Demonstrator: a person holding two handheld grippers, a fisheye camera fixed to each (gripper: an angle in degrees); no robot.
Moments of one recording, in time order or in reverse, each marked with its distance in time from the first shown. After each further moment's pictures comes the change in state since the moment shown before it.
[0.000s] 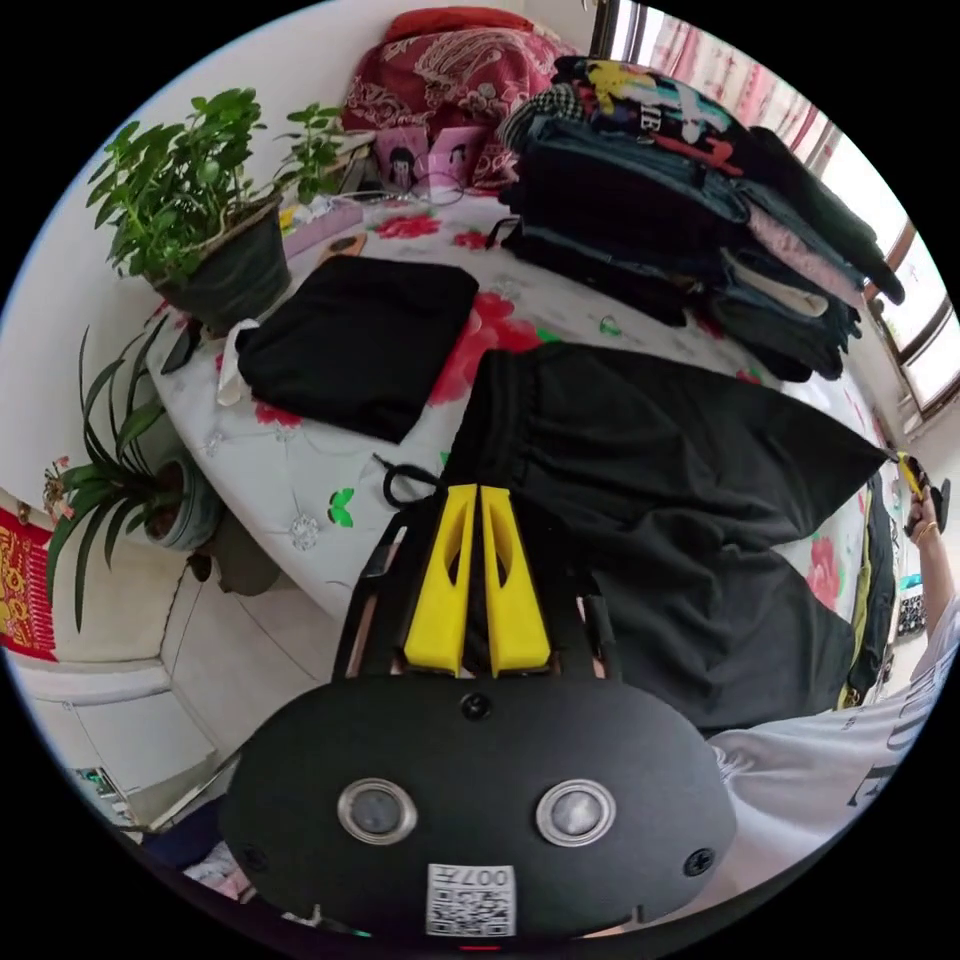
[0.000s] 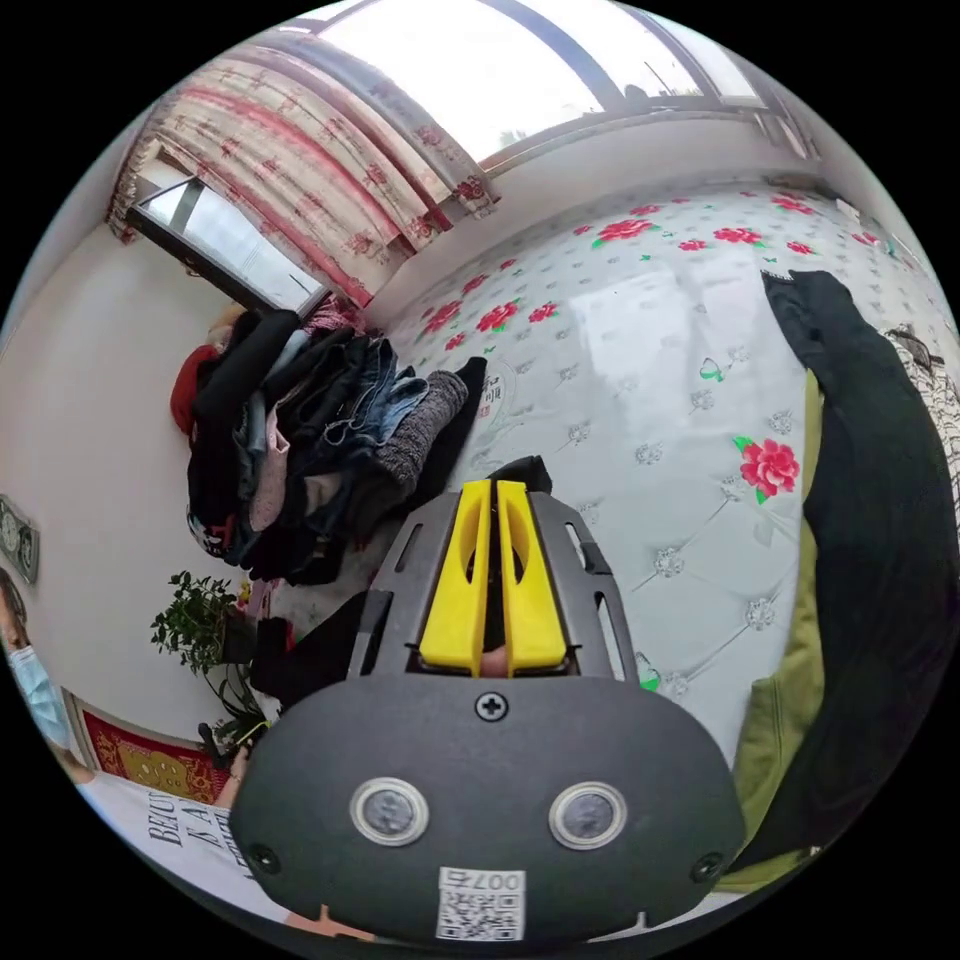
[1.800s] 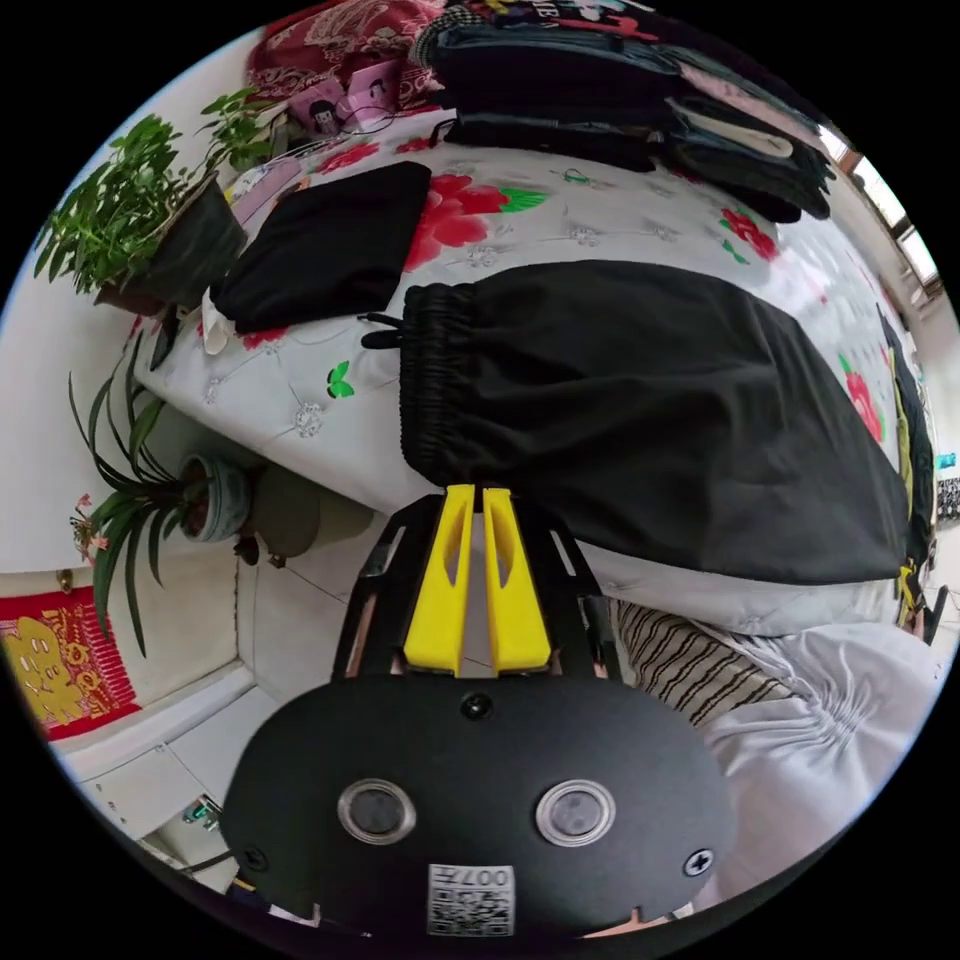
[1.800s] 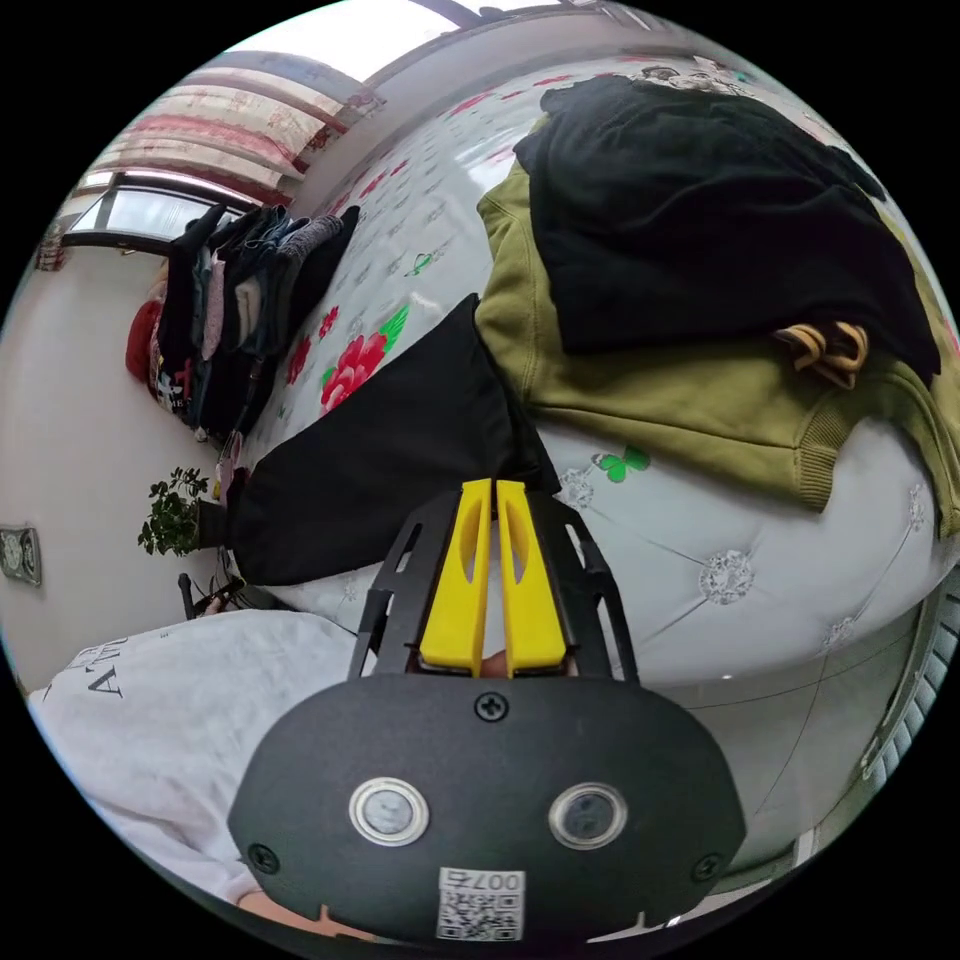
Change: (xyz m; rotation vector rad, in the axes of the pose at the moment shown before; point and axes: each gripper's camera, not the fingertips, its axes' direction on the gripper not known) left arm -0.033 0.080 -0.004 -0.257 -0.122 0.224; right arm 0.171 0.330 -0.128 -0.234 0.114 0.168
